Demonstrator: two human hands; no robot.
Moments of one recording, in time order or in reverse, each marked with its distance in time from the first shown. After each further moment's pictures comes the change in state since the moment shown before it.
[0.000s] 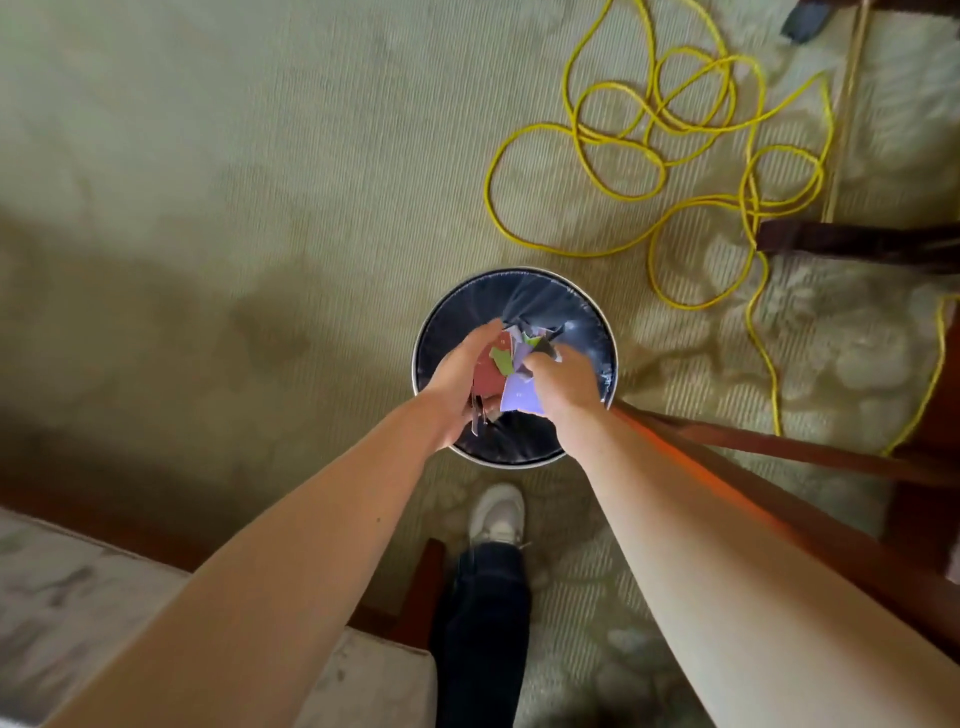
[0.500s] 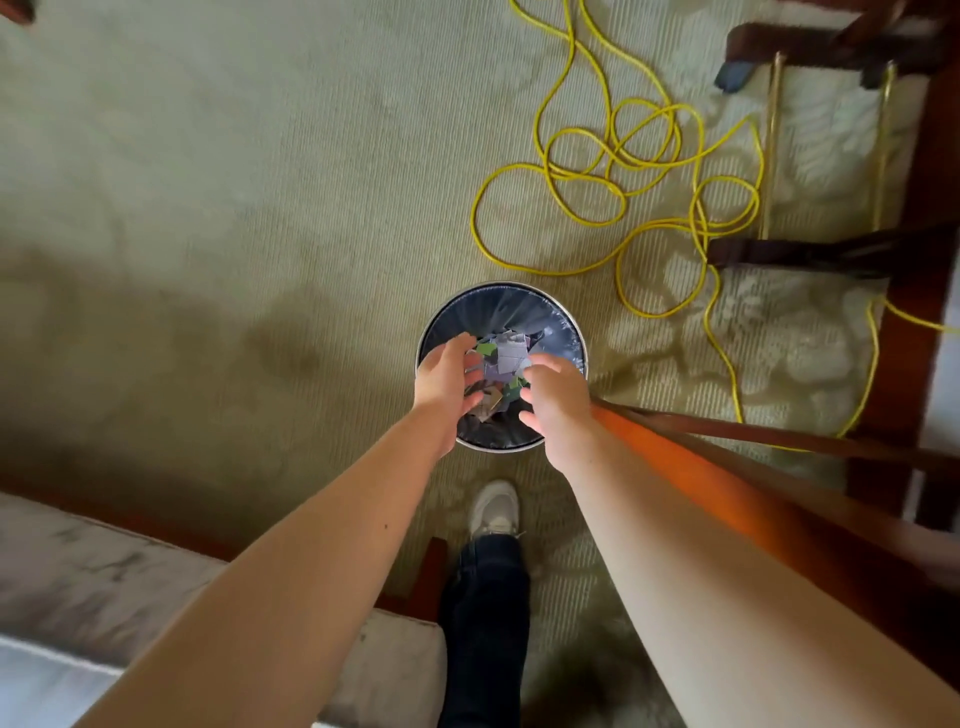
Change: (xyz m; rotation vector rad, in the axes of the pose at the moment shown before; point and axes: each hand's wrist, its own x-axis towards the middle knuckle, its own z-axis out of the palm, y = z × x) left_hand -0.062 0.005 0.009 -0.147 0.232 0.122; right_hand -0.067 -0.002 -0.014 0.206 -0.005 0.055
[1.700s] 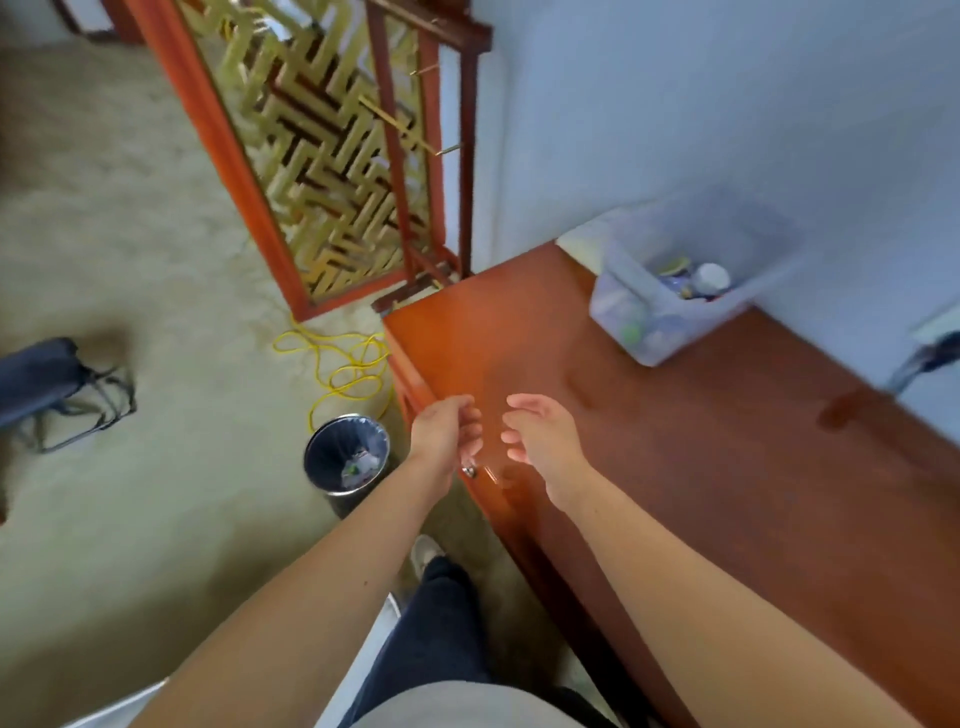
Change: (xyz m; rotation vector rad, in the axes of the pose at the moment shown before) left_hand -0.562 -0.184 -0.038 0.410 -0.564 0.420; right_hand -0.548 0.269 -0.223 0.671 0.335 -0.565
